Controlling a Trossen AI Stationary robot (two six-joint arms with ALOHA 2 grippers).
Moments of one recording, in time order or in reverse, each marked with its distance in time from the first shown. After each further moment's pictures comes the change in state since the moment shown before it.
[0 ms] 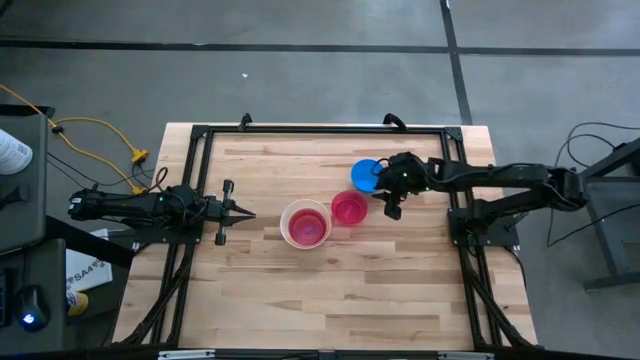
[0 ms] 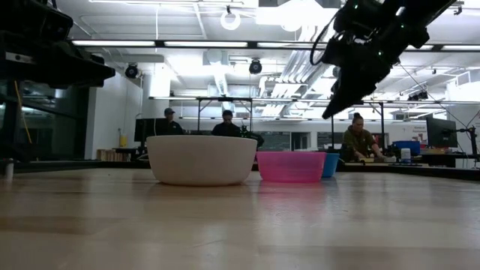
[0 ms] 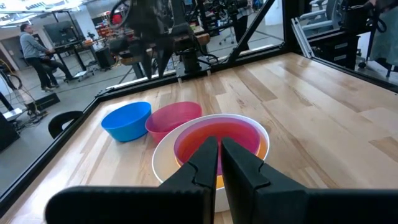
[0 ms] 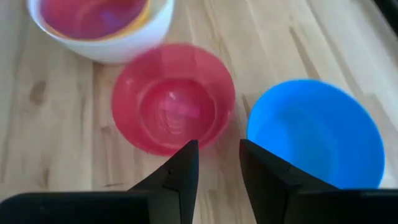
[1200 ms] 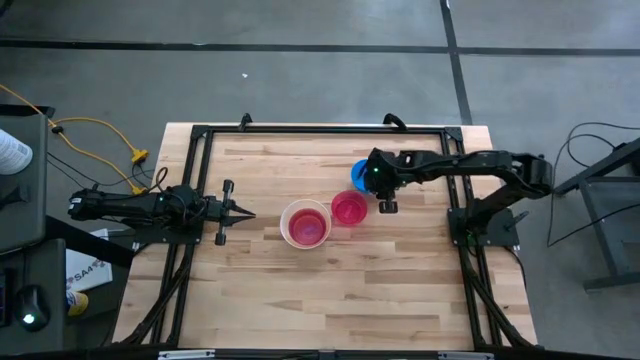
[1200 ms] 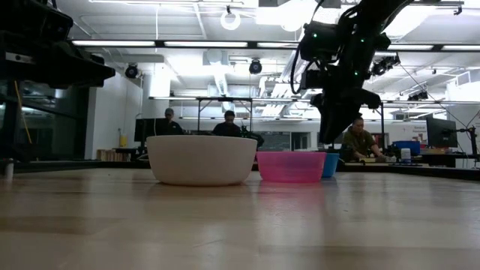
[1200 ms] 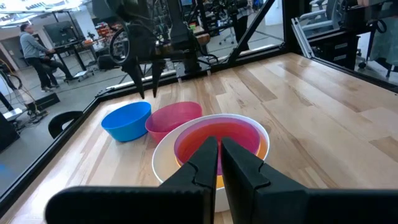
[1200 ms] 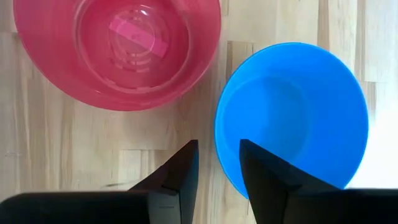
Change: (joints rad) left arm 0.000 0.000 0.000 0.000 0.000 0.000; right arm -0.033 0.308 0.236 -0.269 0.107 -0.312
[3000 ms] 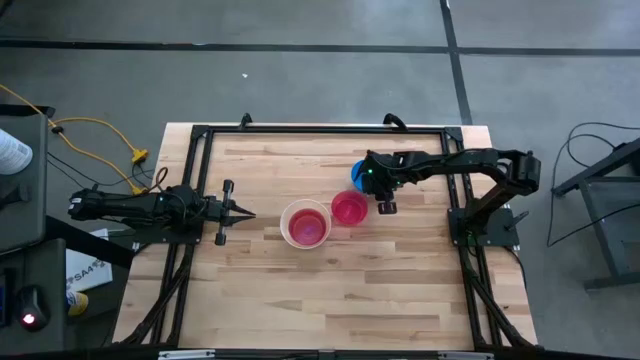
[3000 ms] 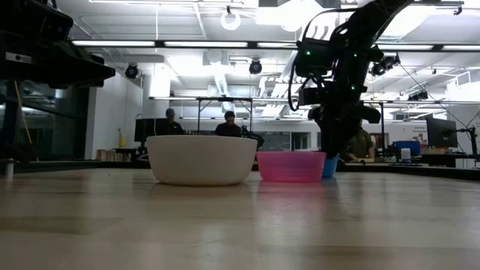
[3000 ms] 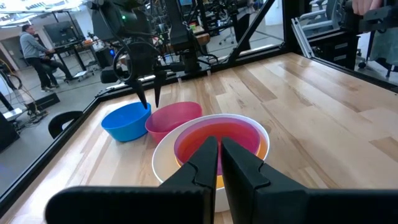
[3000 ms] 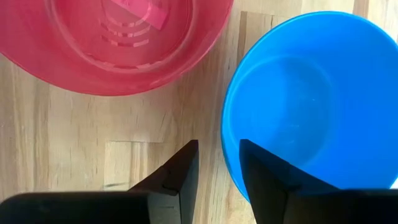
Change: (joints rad) left arm 0.000 0.000 0.000 0.000 0.000 0.000; right arm -0.022 0.096 0.000 0.010 -0.001 -0.042
